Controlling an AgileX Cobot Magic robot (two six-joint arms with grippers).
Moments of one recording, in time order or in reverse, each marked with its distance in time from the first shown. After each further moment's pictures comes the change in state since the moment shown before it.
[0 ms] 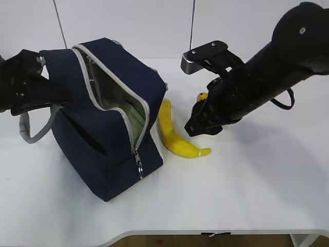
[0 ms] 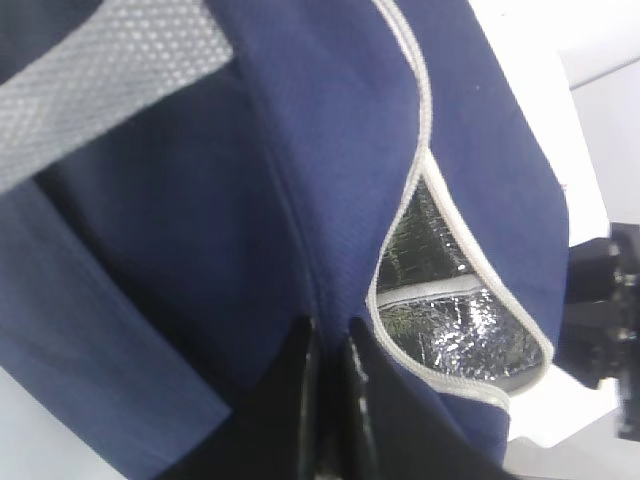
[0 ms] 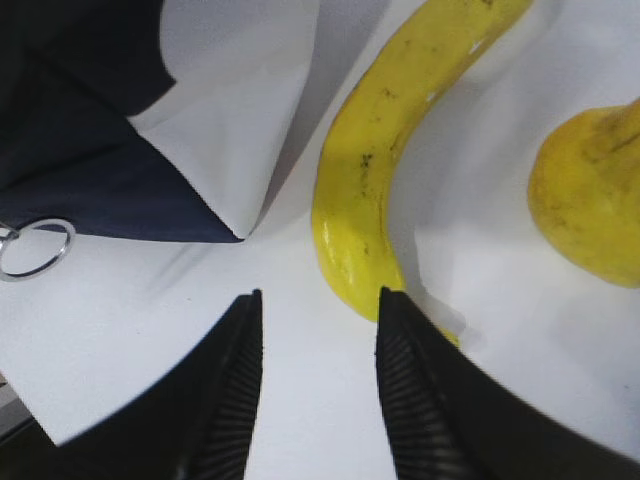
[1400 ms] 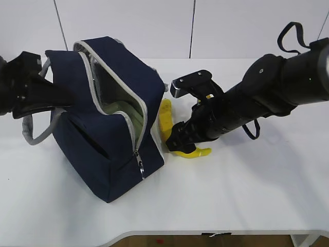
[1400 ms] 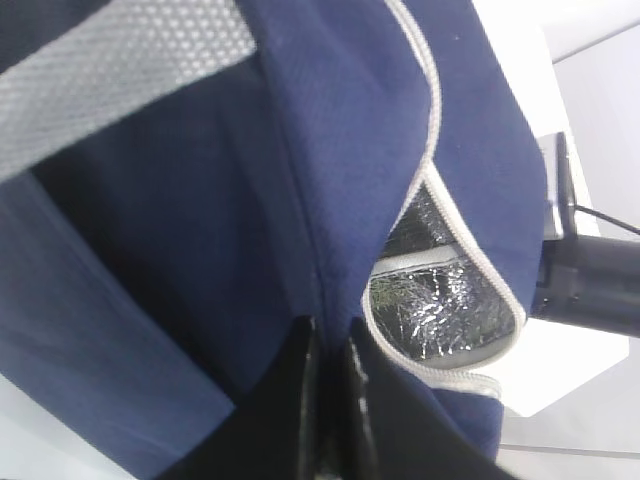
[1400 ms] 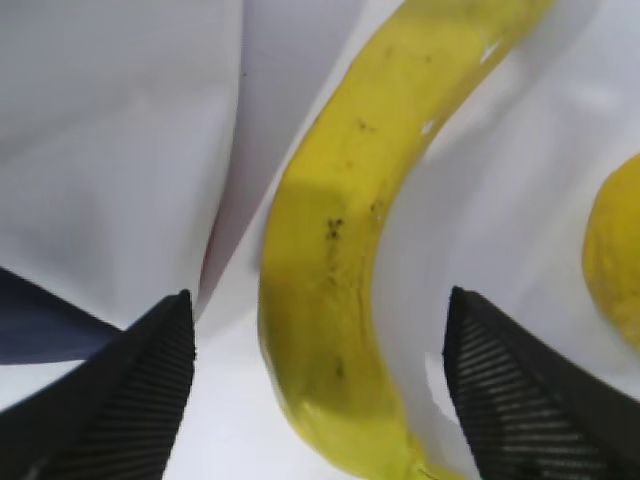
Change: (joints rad) left arm 0.000 0.000 0.000 0.004 0.053 0.000; right arm 0.000 0.210 0.024 0.354 -0.239 -0.311
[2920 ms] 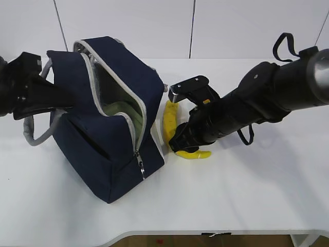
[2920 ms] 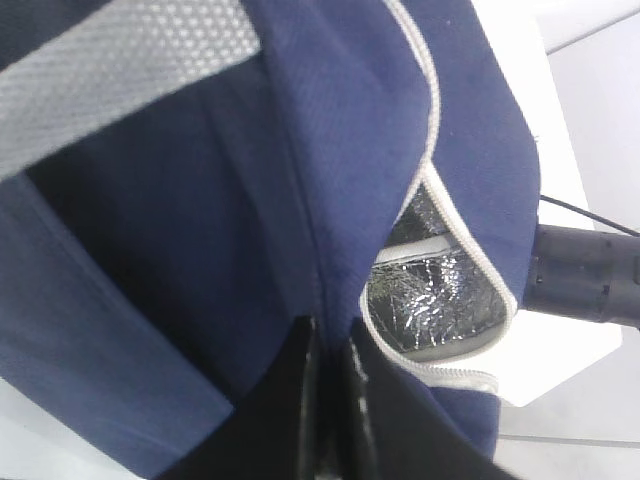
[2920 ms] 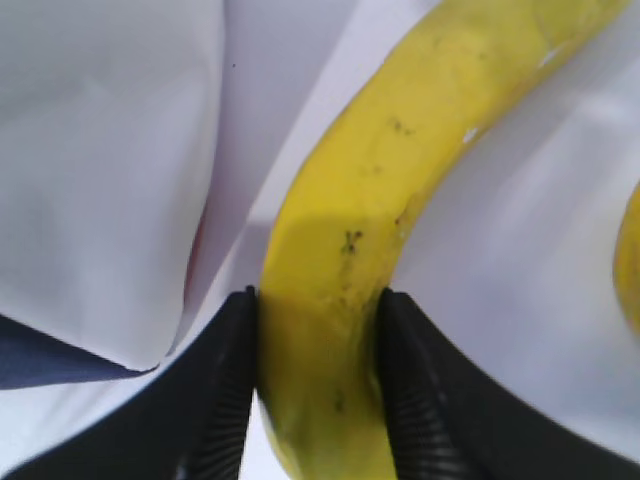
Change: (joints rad) left arm 0.000 0.000 0.000 0.000 0.018 0.000; right arm 0.000 0.046 -0.002 0.108 -0.020 -0.107
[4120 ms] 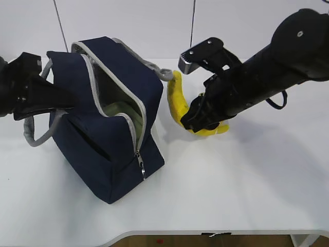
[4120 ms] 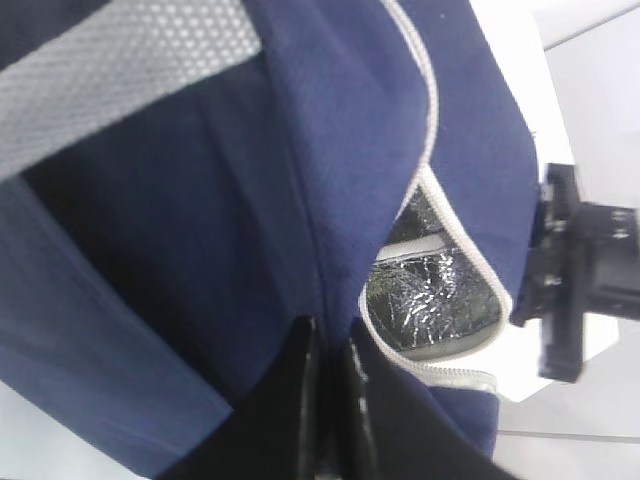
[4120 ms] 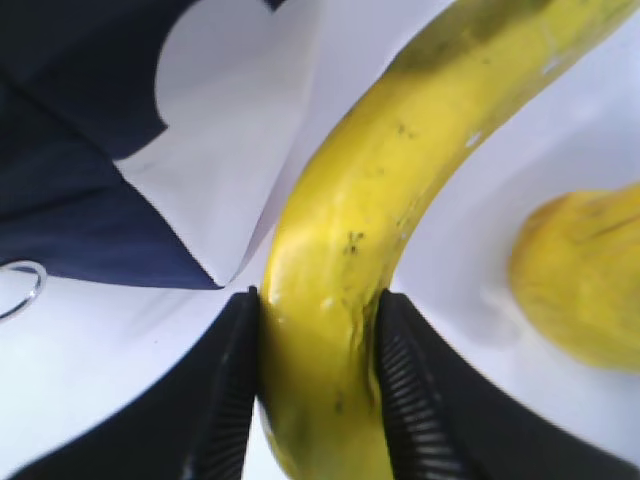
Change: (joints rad) left arm 0.000 0.000 0.000 0.002 0.008 0.000; right arm -0.015 -0.237 -0.002 -0.344 0.159 0.196
